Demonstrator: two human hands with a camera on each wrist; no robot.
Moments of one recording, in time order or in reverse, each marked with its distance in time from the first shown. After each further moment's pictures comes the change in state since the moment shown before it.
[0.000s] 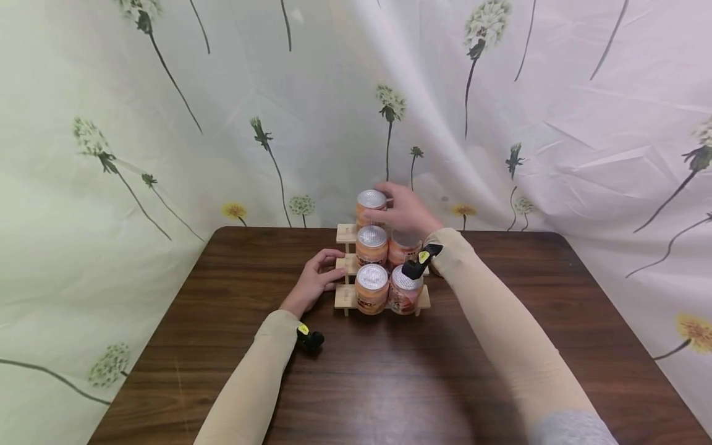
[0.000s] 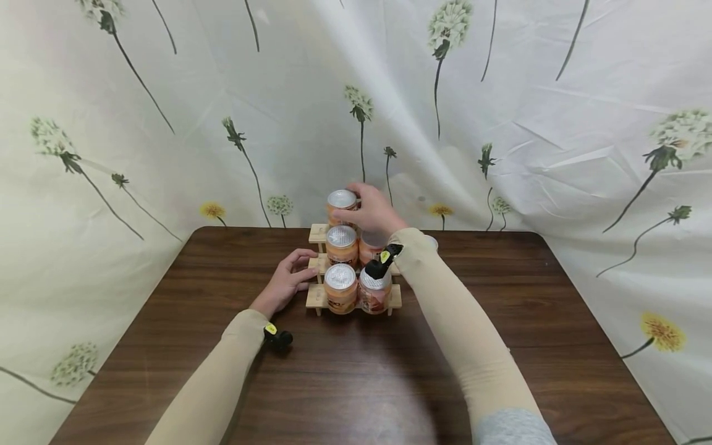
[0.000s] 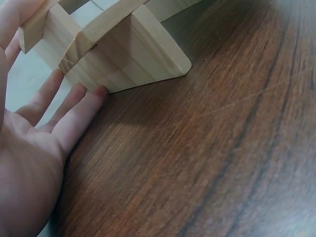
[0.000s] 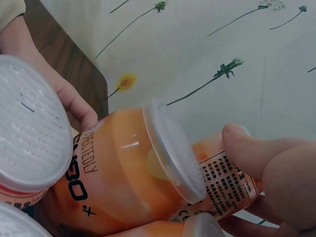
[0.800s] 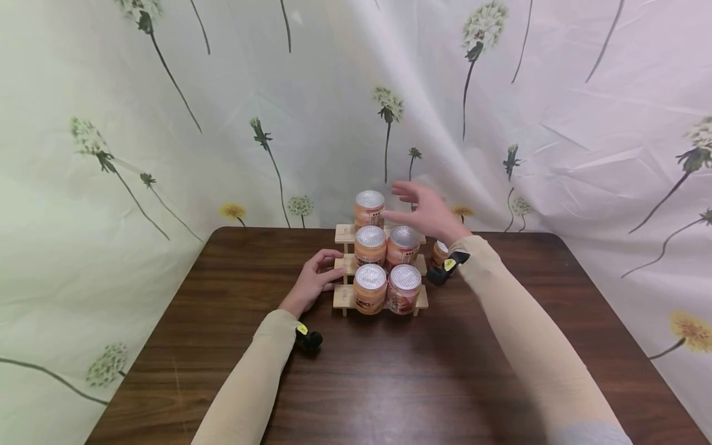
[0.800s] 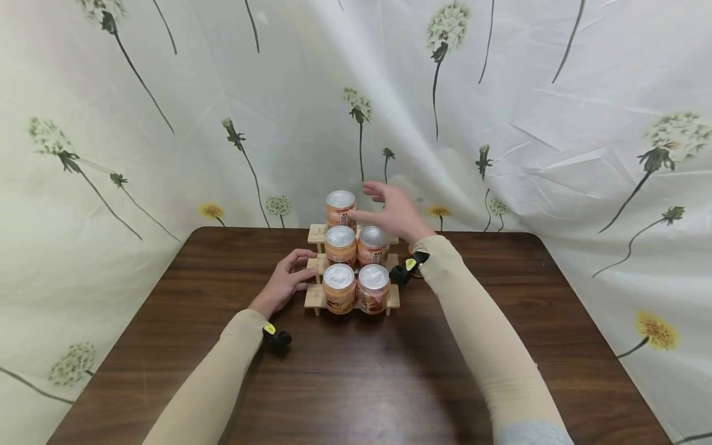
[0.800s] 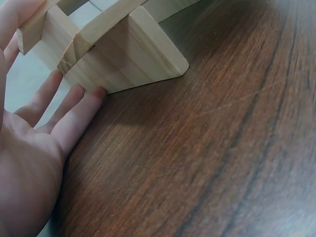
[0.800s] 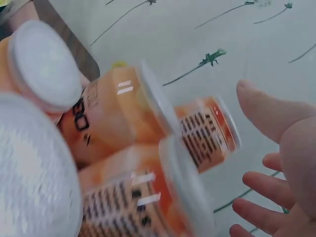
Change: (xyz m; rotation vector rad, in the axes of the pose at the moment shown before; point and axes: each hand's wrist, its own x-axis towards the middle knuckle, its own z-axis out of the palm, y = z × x) left_hand -0.001 0.000 0.002 0.002 0.016 -0.003; right_hand -0.029 0.020 -0.026 -0.031 0.086 -0.035
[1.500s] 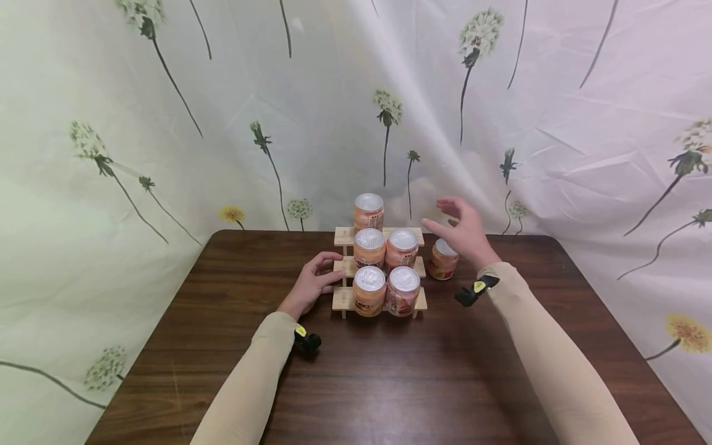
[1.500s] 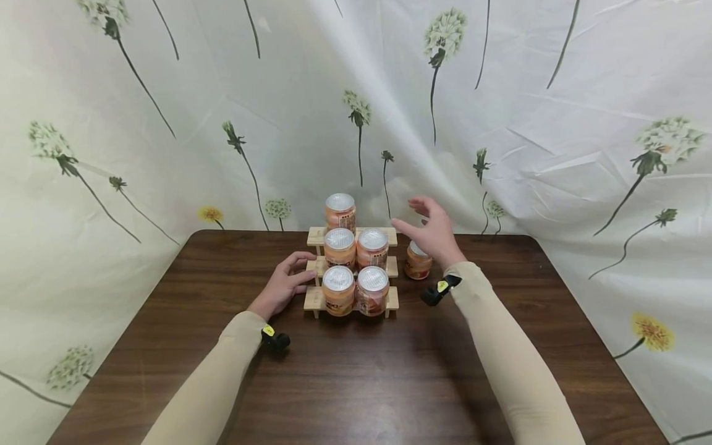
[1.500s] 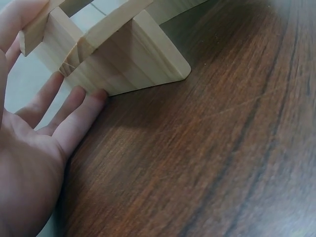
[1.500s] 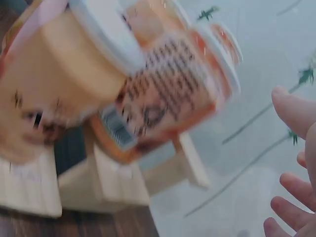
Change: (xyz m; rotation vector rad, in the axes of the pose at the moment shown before) left_hand -0.002 0.003 0.000 -0.003 -0.013 -0.010; right_hand -0.043 0.070 -0.016 0.143 0.312 0.044
